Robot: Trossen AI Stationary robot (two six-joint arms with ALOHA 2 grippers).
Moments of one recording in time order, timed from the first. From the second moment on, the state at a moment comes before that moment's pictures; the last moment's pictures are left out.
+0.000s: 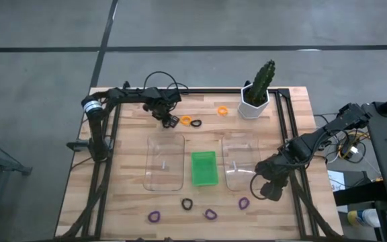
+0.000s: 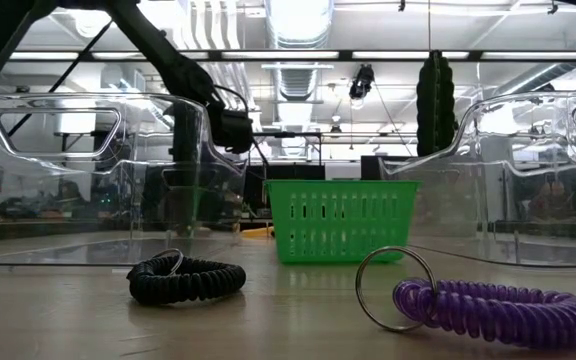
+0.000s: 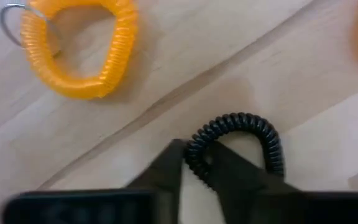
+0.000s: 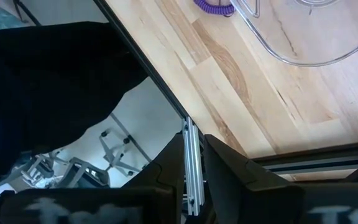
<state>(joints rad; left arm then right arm) 0.58 1.86 1.19 -0.79 -0.07 -0.39 0.52 1.18 1.01 -0.95 -0.49 1.31</state>
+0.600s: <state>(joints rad) 0.58 1.62 1.34 -0.96 -0.08 -0.35 0.52 1.18 1.01 -0.95 -0.49 1.31</state>
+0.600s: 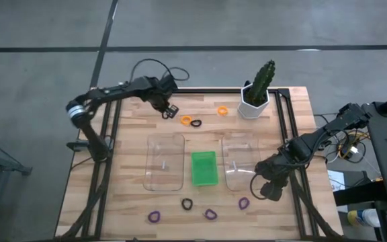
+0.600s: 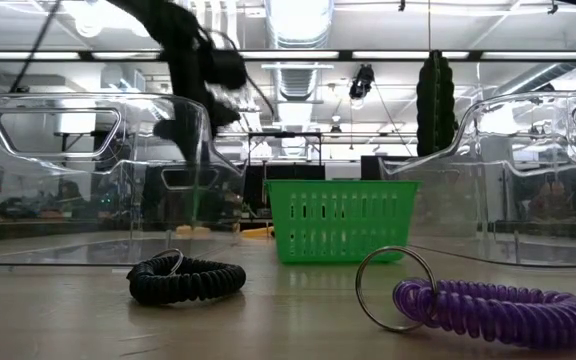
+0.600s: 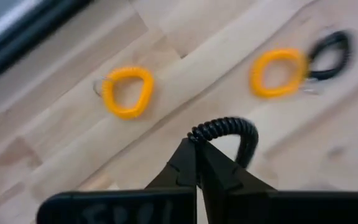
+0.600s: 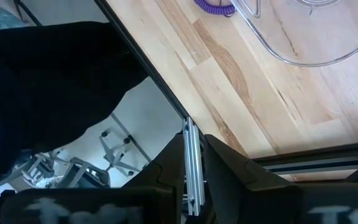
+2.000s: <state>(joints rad) -0.16 1.49 1.39 -1.10 -0.16 -0.81 0.52 1.18 1.01 -0.93 -0.49 1.33</state>
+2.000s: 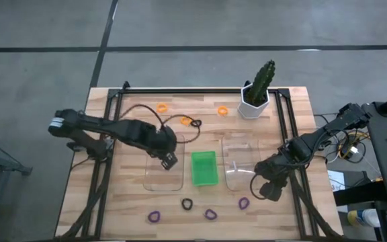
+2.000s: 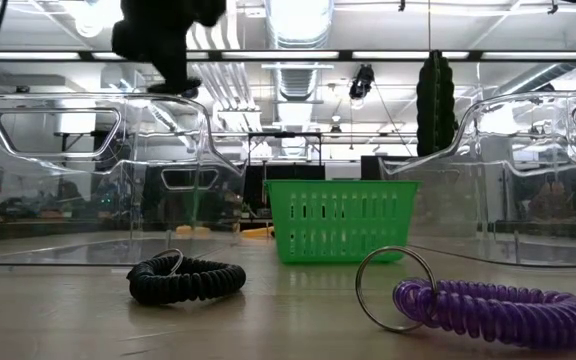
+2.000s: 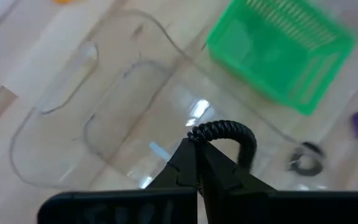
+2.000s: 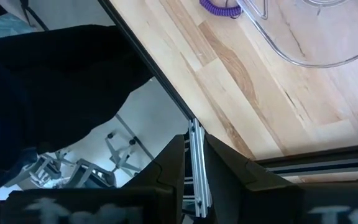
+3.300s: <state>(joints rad) -0.18 1.58 1.19 -0.89 -0.03 -0.80 0.52 1.18 1.01 -0.89 -0.50 1.33</state>
